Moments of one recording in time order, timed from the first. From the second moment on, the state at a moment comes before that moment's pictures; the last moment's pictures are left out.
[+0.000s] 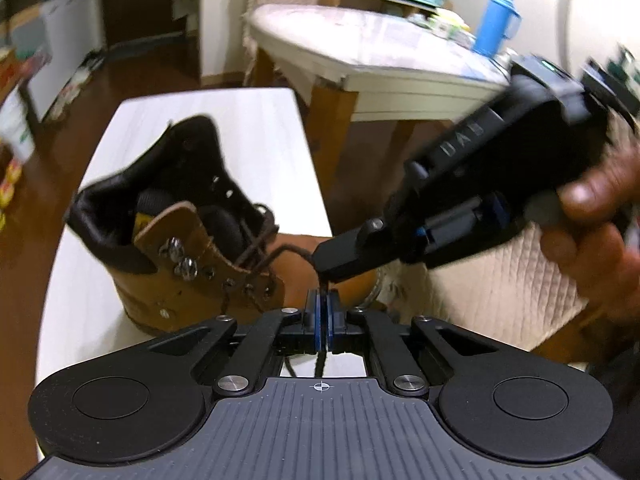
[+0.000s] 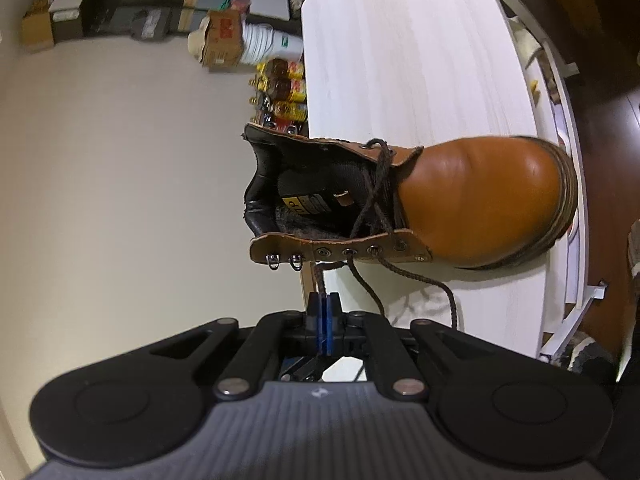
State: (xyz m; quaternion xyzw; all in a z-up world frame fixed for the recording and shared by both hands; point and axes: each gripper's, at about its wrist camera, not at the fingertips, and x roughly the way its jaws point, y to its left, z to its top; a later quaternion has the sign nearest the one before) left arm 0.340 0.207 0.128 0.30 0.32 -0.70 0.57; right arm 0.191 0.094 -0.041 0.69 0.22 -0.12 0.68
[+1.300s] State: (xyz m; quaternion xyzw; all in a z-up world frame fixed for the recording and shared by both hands) left arm 0.363 0.249 0.133 0.30 0.29 -0.72 0.55; right arm 0.206 0.066 -0.067 0.75 0.19 -0.06 0.63
